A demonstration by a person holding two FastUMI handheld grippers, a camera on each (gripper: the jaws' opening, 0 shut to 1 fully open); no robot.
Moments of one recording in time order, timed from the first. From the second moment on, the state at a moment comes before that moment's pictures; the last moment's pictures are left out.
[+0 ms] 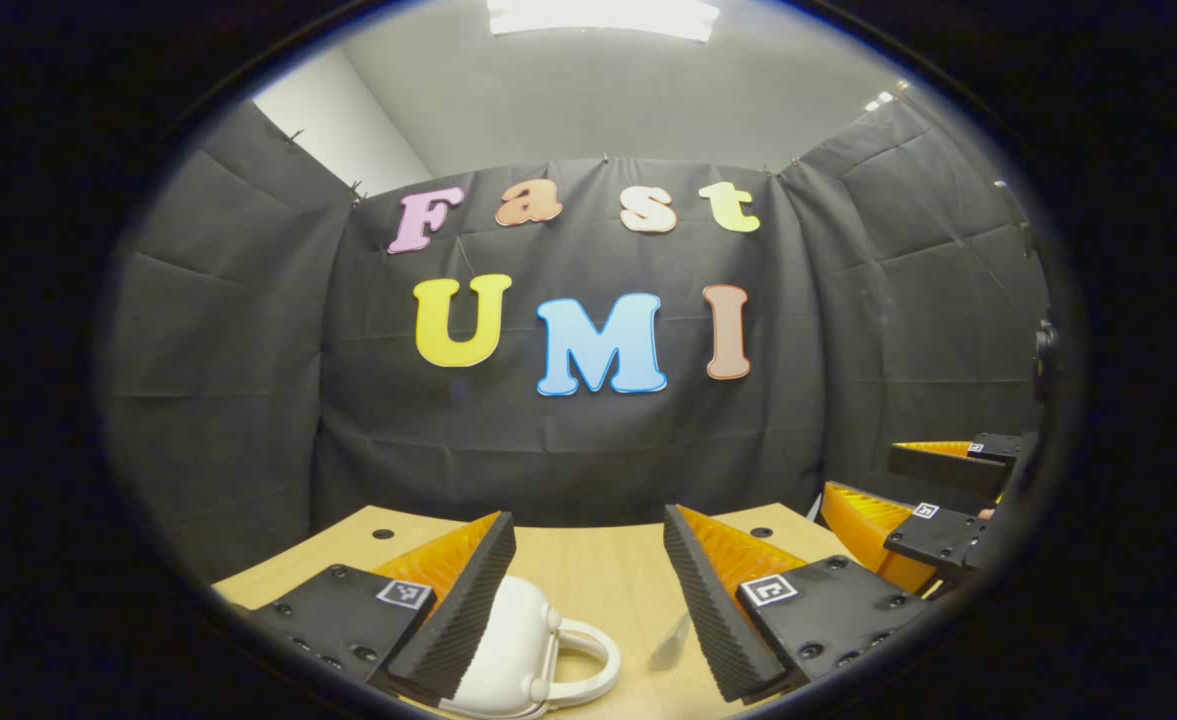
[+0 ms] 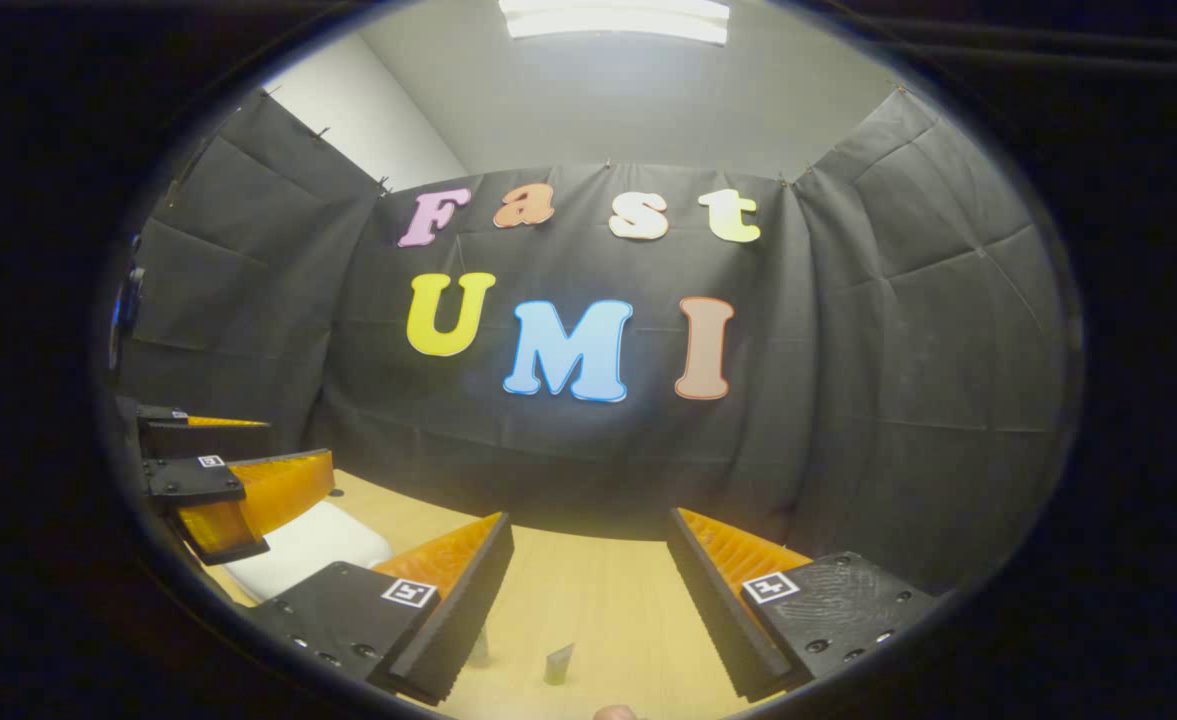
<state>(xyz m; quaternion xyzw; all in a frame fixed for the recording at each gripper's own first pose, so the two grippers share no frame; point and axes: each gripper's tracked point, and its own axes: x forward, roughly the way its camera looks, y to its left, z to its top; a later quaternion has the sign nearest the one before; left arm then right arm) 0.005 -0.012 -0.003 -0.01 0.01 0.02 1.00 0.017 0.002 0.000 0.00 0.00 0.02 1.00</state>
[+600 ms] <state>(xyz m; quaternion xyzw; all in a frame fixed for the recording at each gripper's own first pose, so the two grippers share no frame) 0.013 0.001 -0.003 -0.01 0.01 0.05 1.00 0.027 0.016 -0.005 -0.02 0.00 0.05 1.00</state>
